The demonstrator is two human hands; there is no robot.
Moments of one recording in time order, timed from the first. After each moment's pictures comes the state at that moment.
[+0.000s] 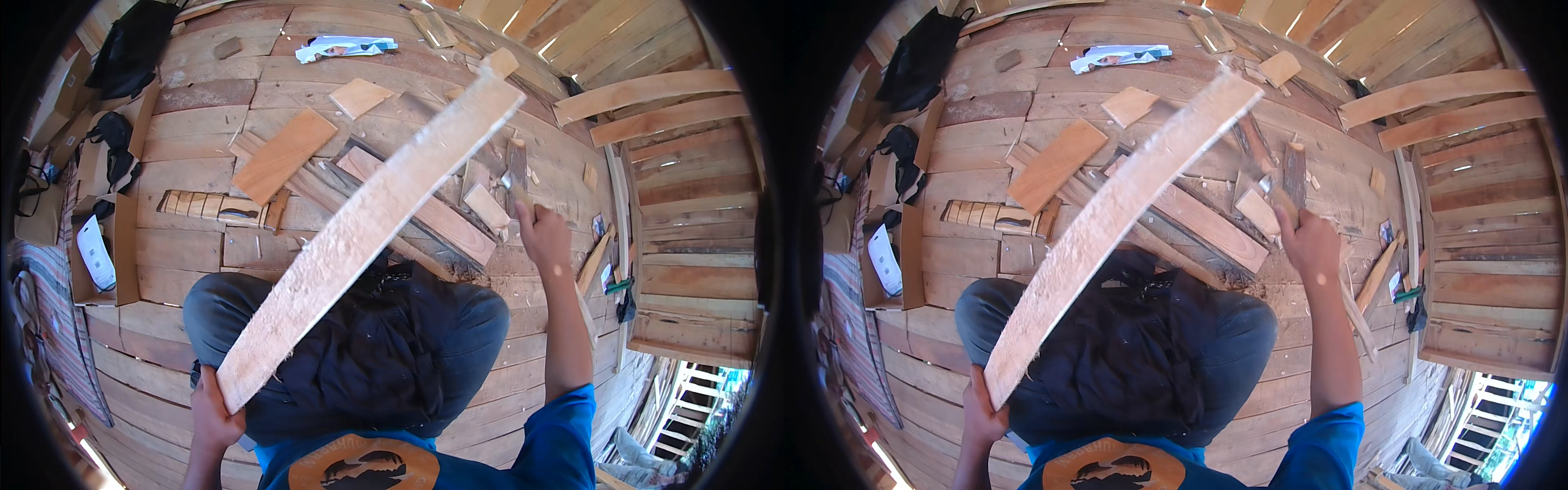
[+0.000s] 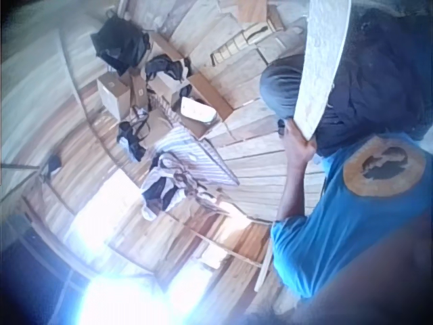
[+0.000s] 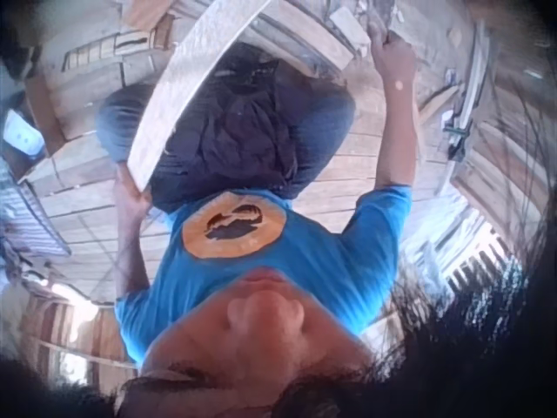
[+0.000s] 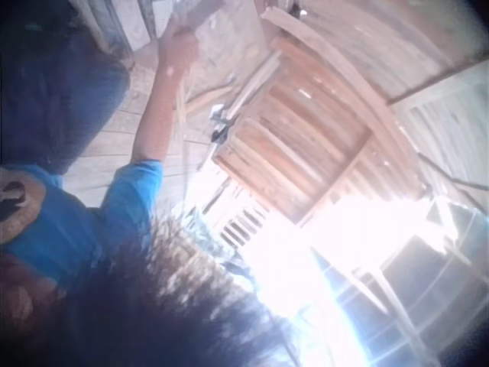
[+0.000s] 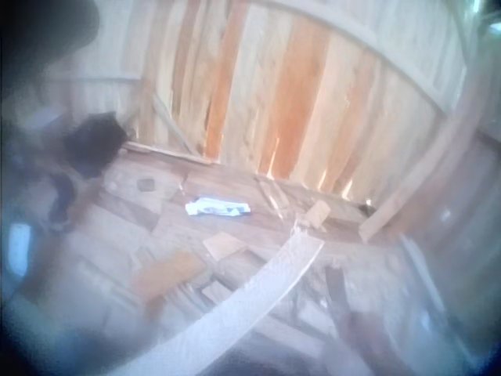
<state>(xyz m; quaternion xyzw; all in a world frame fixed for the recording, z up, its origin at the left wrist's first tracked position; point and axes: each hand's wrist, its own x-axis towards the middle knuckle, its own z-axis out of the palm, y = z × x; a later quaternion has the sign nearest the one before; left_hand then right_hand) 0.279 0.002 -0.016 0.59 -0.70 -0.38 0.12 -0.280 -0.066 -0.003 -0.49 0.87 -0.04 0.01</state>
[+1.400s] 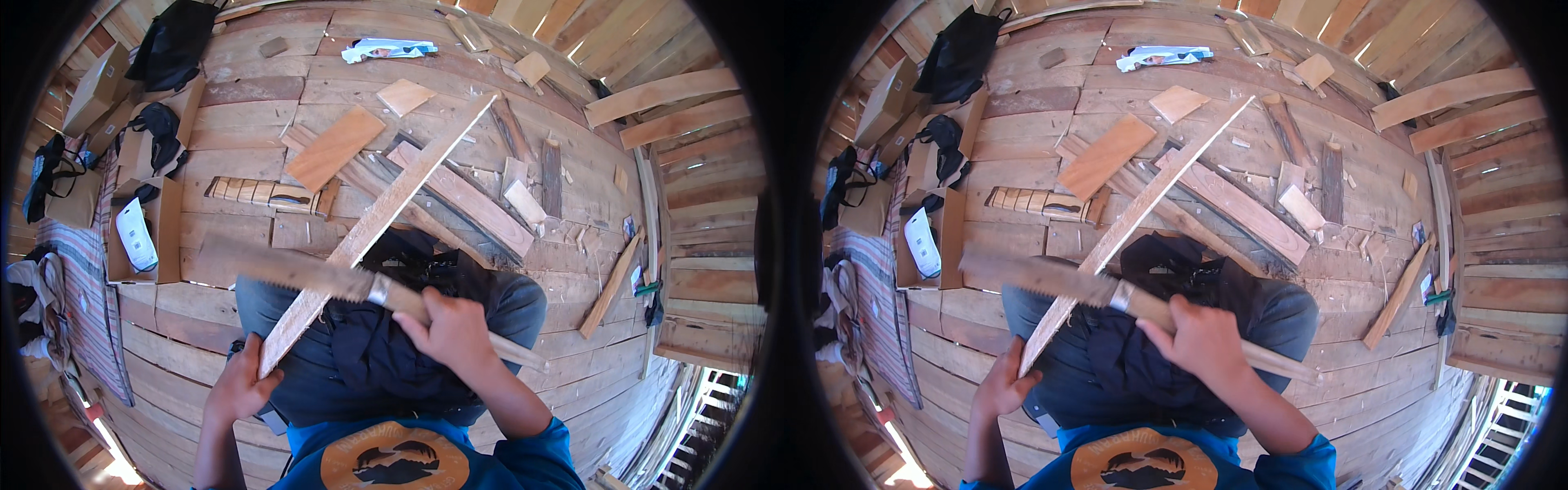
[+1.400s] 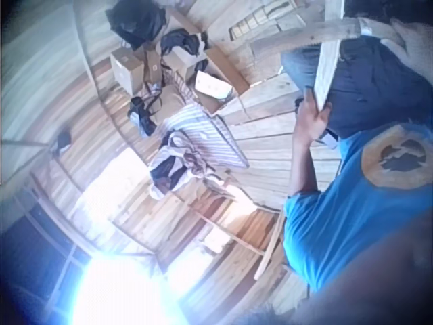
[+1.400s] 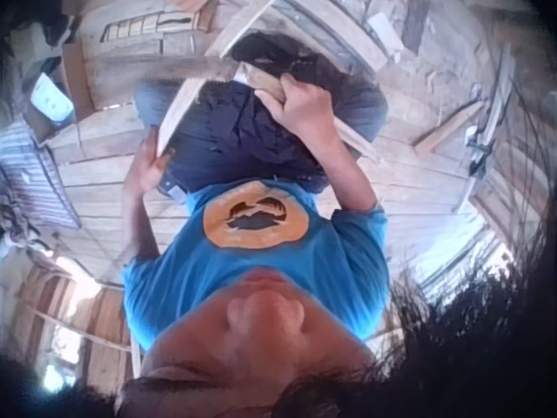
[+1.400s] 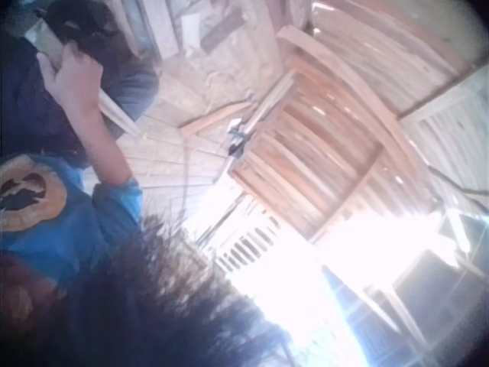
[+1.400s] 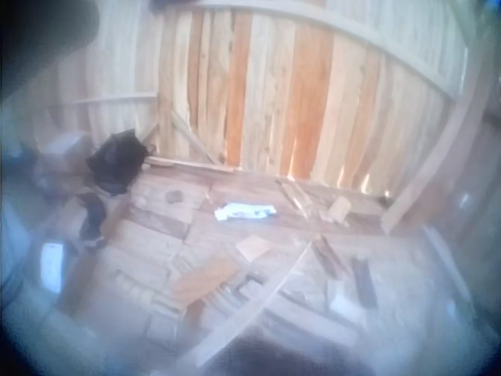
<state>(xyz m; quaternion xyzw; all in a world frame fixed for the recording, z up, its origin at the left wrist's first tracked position) 0.283 -0.029 0.027 0.57 -0.66 -0.48 -0.04 -0.044 0.001 0.000 -0.69 0.69 -0.15 0.16</state>
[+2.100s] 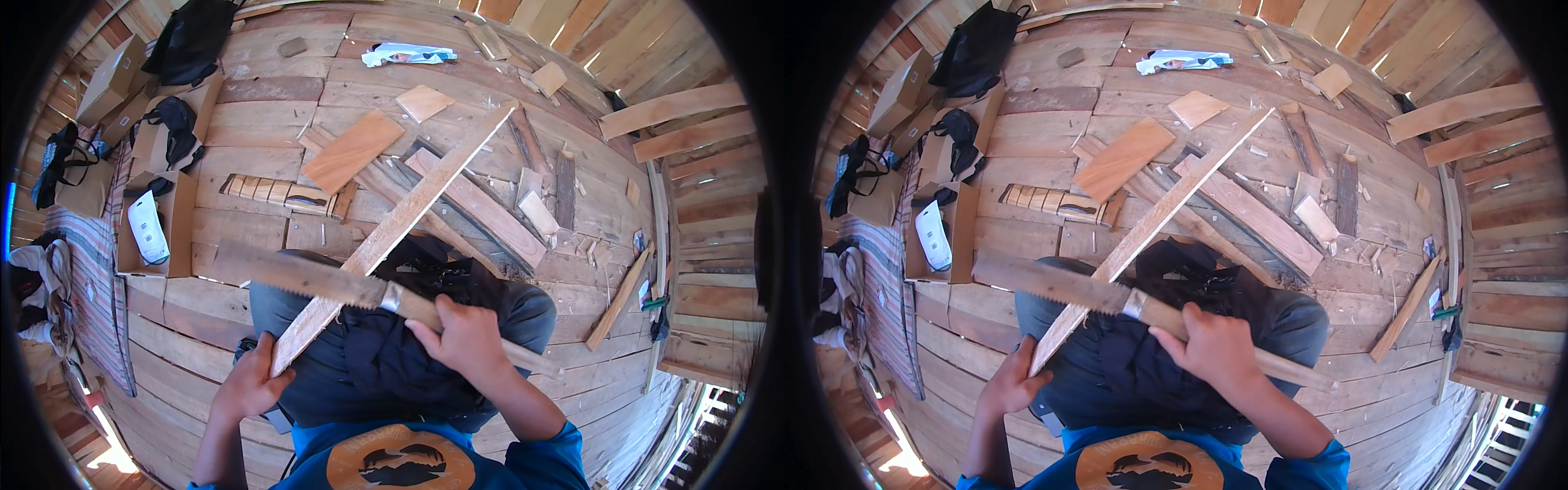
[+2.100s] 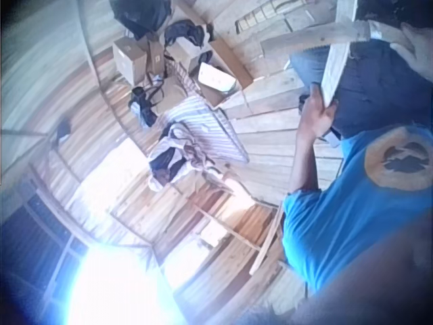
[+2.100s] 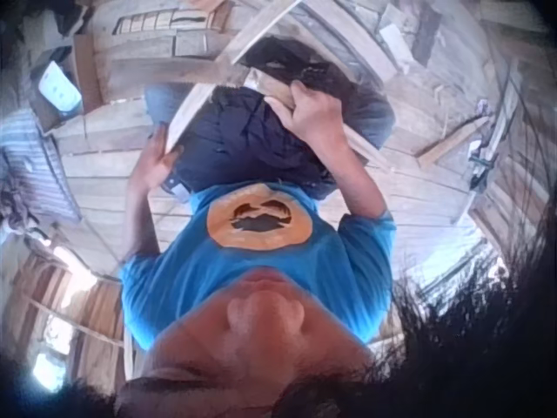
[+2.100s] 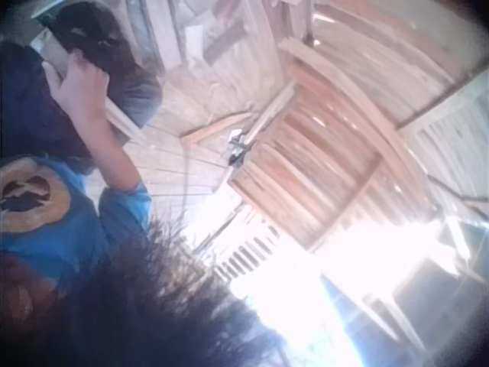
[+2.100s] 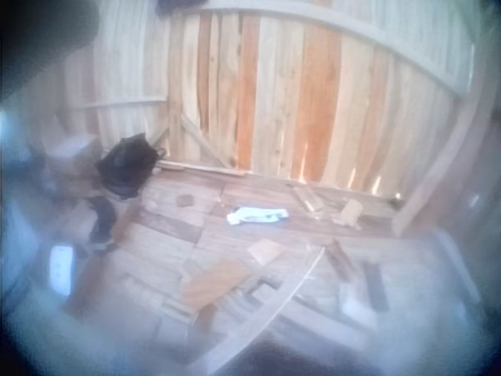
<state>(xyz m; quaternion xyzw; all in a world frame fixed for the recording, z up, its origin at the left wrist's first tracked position) 0.282 -0.032 0.029 0.57 -0.66 -0.48 -0.04 -0.043 -0.003 0.005 -0.72 0.67 -0.13 0.15</state>
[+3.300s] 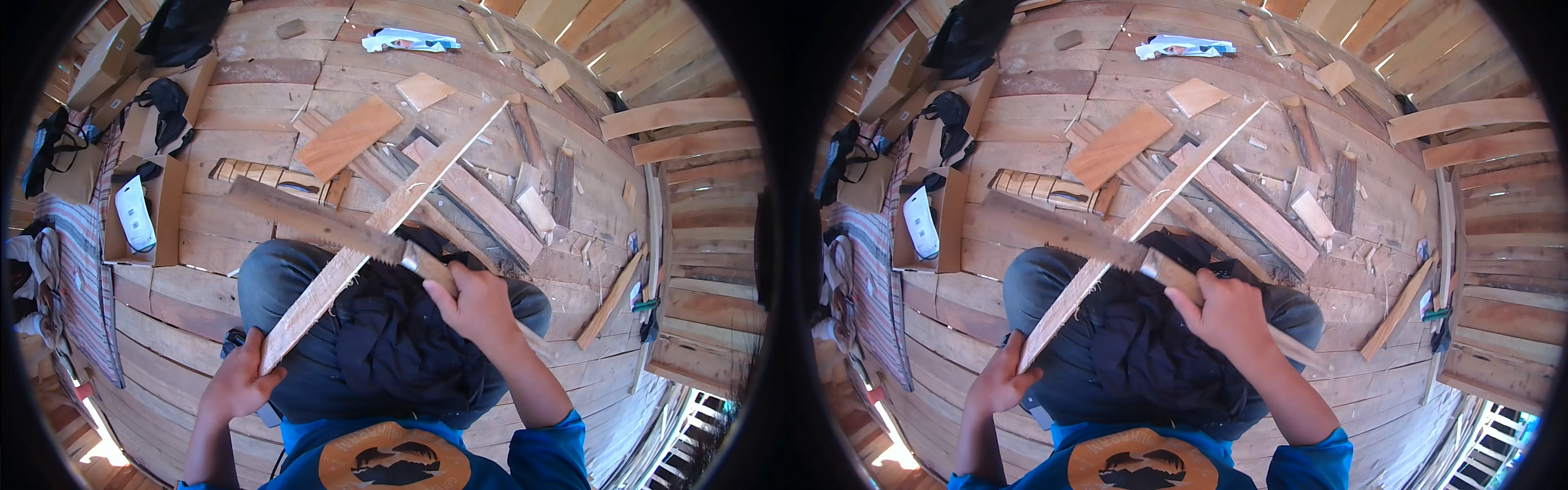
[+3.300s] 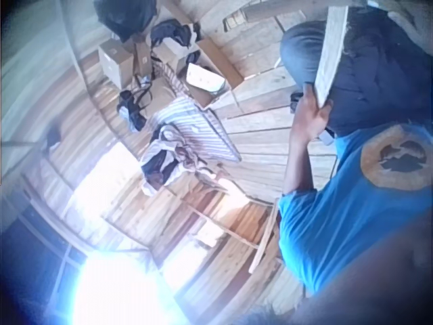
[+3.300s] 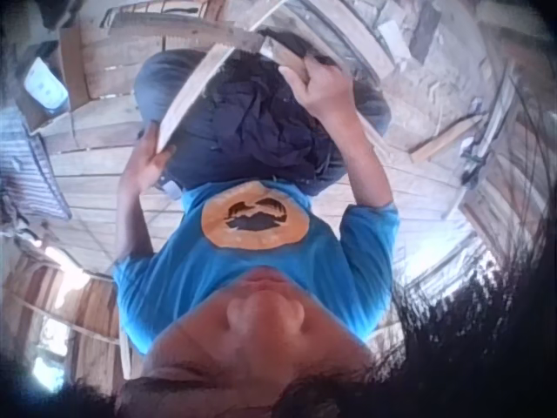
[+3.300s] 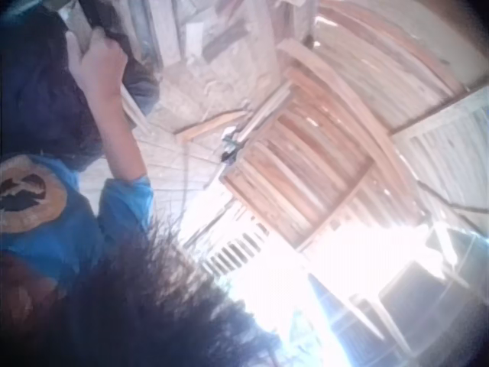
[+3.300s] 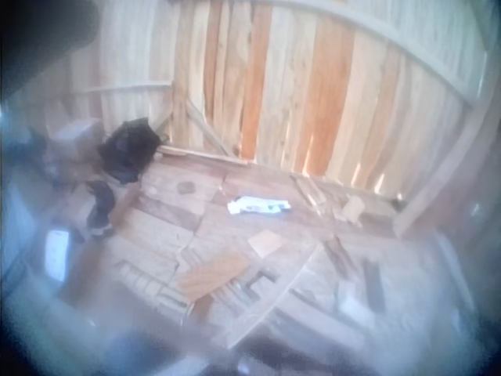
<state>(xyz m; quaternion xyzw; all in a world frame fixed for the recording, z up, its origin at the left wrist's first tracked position) 0.280 -0.034 0.031 0.58 -0.64 -0.50 -0.06 -0.068 -0.034 -0.004 -0.66 0.71 -0.12 0.20</state>
